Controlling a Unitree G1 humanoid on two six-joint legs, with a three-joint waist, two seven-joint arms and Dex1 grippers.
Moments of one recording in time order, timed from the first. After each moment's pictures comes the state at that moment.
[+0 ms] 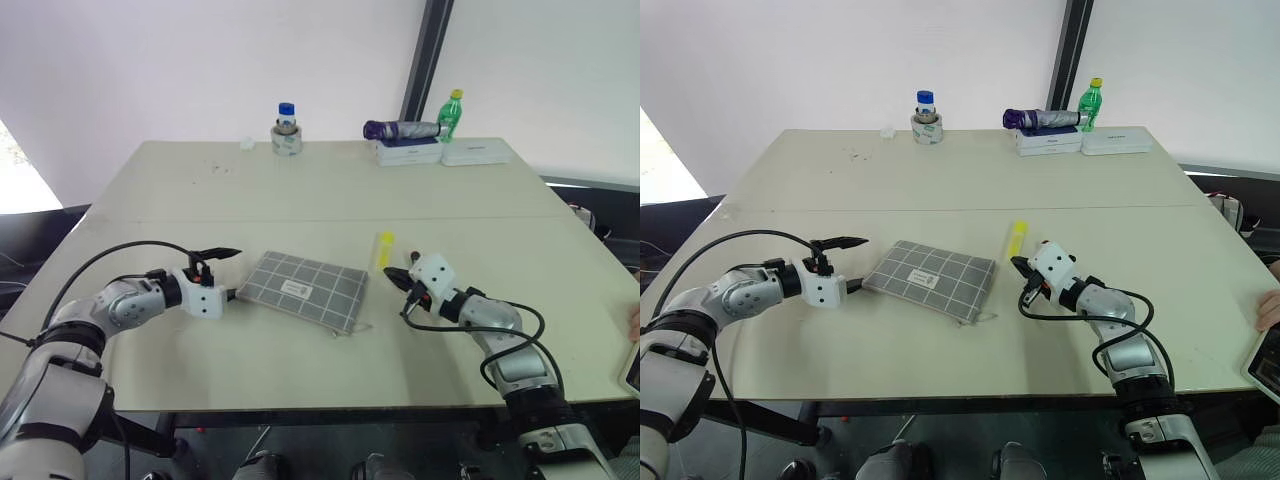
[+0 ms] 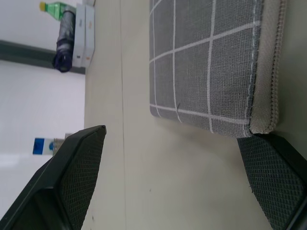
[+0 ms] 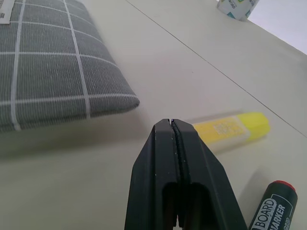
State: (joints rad) left arm -0.83 0.78 -0.39 1.14 0.72 -1.22 -0.12; right arm -0.39 -0.47 0.03 0.24 0.05 -0.05 0.69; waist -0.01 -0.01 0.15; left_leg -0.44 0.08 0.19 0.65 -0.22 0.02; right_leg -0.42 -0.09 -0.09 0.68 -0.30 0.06
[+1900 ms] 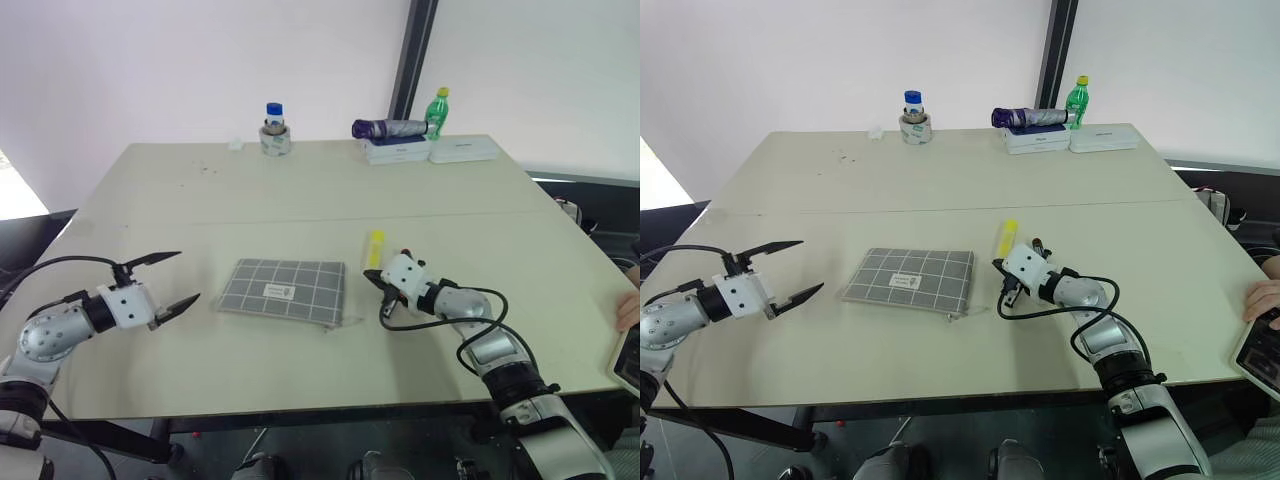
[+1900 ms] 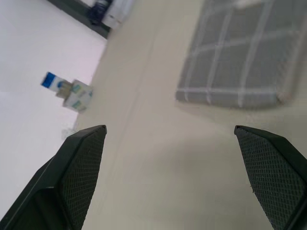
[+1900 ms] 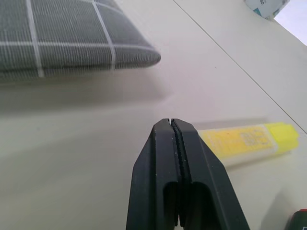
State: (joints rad) left arm -0.46 0.96 -0.16 0.92 0.06 -1.11 -0.59; right arm -0.53 -0.45 0.16 0.44 -0.06 -0.17 0.69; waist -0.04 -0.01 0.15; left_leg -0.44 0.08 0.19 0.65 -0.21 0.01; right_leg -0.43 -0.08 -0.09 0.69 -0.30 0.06
